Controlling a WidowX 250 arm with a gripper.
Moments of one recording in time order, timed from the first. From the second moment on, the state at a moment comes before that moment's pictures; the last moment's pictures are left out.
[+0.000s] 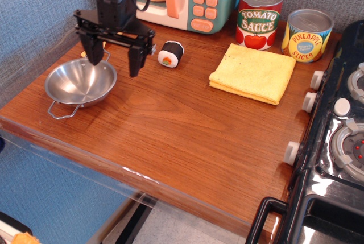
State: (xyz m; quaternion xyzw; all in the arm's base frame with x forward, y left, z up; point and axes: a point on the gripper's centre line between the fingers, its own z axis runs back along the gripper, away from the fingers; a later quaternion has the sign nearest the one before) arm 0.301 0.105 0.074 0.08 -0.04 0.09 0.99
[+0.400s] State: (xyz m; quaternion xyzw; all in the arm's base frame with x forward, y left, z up) arm 0.299 0.112 0.038 0.08 0.00 0.09 0.99
